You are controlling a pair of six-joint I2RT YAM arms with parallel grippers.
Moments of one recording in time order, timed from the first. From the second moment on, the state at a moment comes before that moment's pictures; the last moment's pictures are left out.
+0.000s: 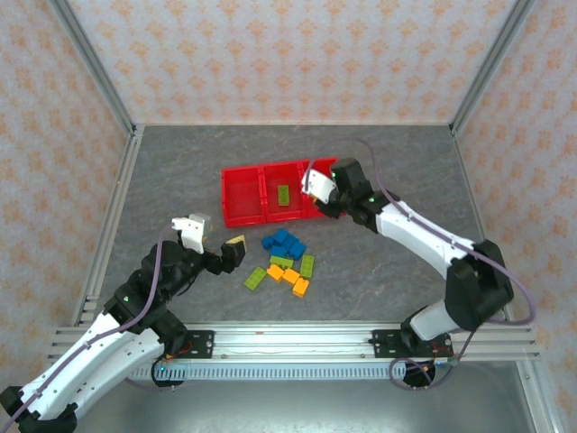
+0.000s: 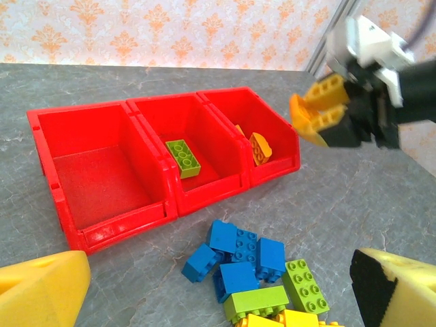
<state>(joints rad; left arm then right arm) -0.63 0.44 0.51 -0.38 -0.12 -0.33 0.56 1.51 1.11 -0.33 0.00 -0.62</state>
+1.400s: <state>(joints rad) -0.63 0.59 0.53 -0.37 -0.11 -0.37 0.49 1.56 1.27 -0.39 0.18 0.17</state>
